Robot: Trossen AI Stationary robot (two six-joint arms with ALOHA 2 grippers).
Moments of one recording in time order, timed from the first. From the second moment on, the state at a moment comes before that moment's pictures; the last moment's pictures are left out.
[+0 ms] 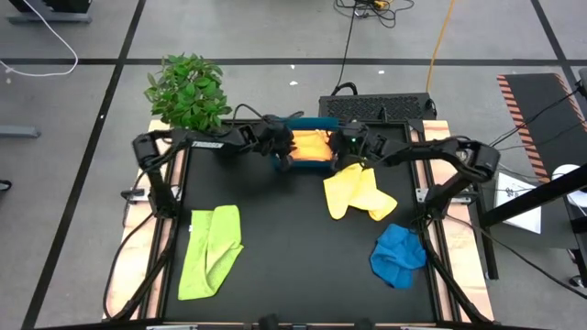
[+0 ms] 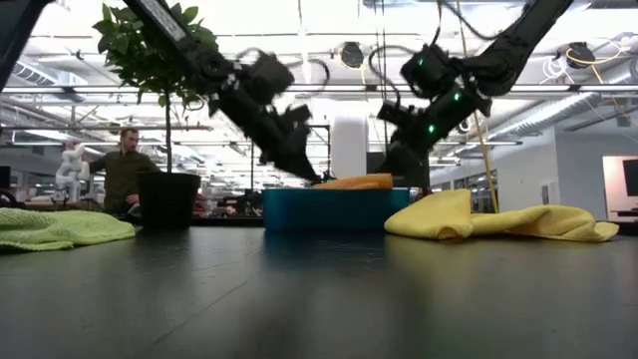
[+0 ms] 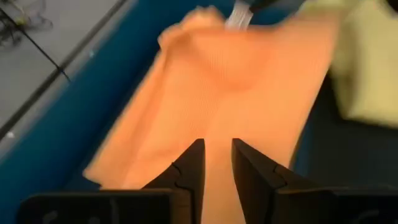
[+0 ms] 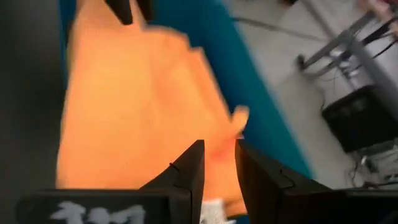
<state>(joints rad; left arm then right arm) 0.48 1.81 1.08 0.06 0.07 0.11 -0.51 1.55 0.72 0.27 0.14 -0.46</state>
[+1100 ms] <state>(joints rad) -0.38 1.33 0.35 0.85 -0.61 -0.11 0.21 0.99 0.02 1.08 0.20 -0.09</state>
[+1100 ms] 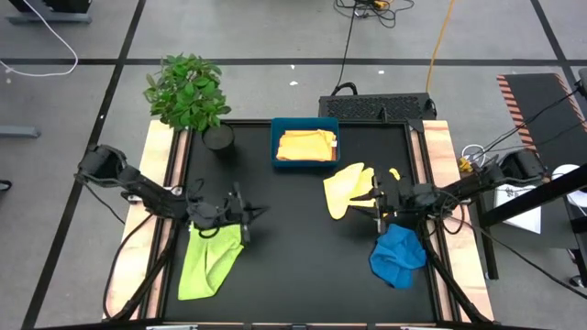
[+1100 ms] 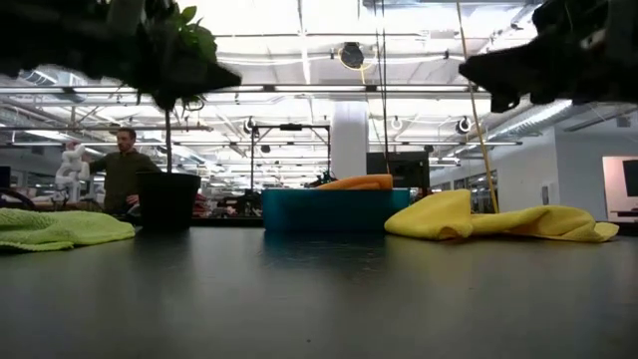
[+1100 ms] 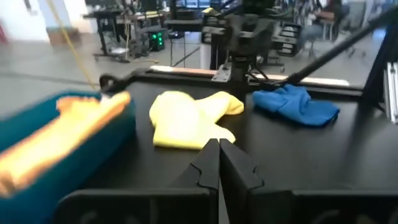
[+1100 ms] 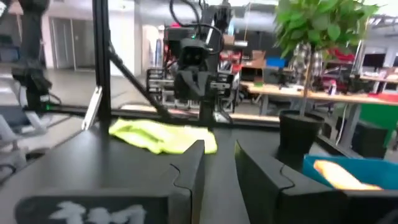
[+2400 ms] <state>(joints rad) -0.13 1.42 0.26 1.01 -0.39 -0.09 0.14 1.10 0.07 0.74 0.15 -0.16</state>
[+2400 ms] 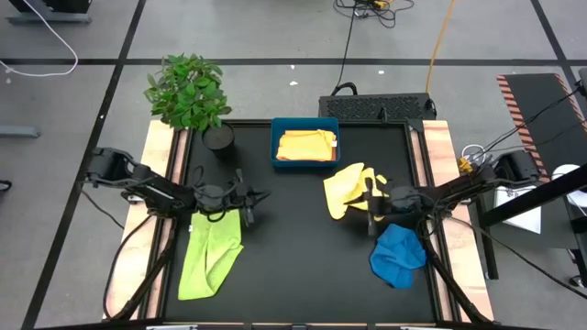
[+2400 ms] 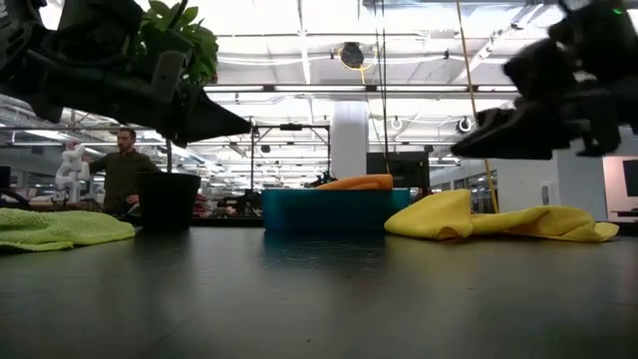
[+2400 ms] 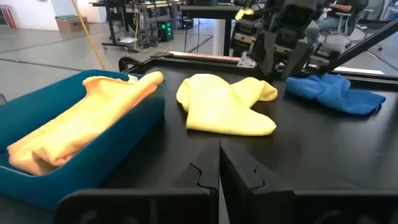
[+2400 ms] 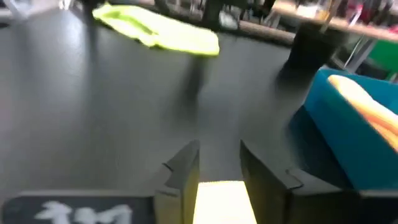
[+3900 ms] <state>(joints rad) -0.28 1.47 0.43 0.99 -0.39 -0.21 0.18 1.55 0.20 0.77 0.26 -0.09</state>
